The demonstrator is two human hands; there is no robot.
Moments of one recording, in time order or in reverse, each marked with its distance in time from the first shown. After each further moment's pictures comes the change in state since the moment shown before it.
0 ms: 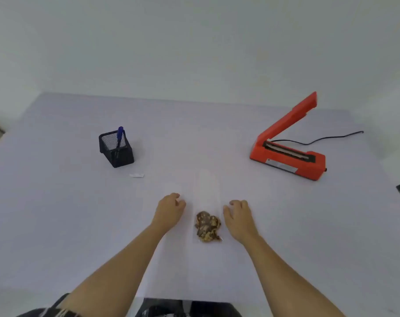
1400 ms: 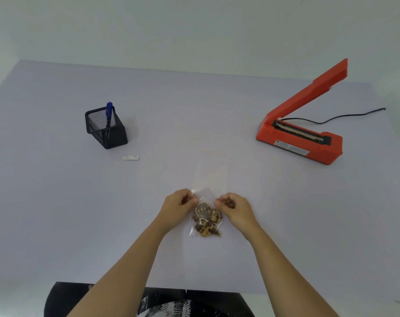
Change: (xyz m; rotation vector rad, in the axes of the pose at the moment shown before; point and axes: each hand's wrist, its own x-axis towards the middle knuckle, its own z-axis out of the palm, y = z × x) left_hand 0.002 -0.017 0.026 -0.366 -0.180 0.044; right_hand 0.008 0.009 0.017 0.665 -0.168 0.087
